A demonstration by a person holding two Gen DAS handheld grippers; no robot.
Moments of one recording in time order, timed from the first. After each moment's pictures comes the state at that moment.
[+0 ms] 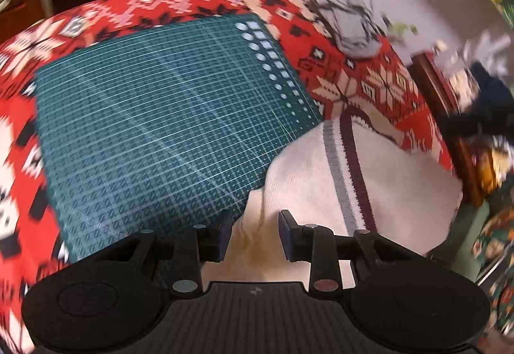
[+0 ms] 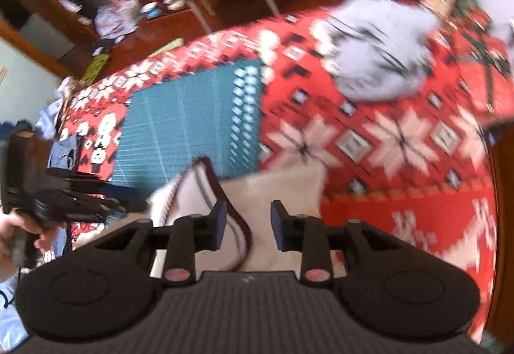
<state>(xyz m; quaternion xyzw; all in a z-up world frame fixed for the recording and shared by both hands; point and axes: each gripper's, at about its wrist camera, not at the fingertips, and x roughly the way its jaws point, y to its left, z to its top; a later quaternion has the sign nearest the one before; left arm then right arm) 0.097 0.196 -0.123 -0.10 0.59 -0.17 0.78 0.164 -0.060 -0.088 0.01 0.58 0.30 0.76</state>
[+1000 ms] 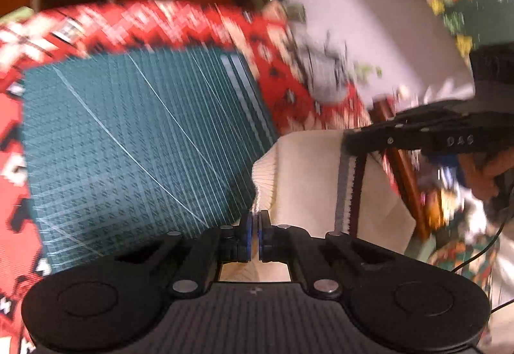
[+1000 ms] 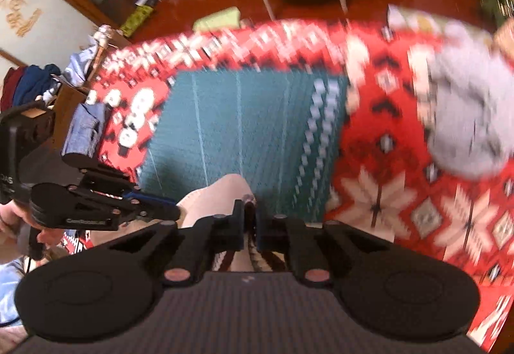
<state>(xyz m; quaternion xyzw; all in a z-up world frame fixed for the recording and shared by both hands) 0.083 0.249 -0.089 -0.24 0.52 -0.17 0.80 0.209 0.044 -0.091 -0.05 0.59 0.39 0.71</state>
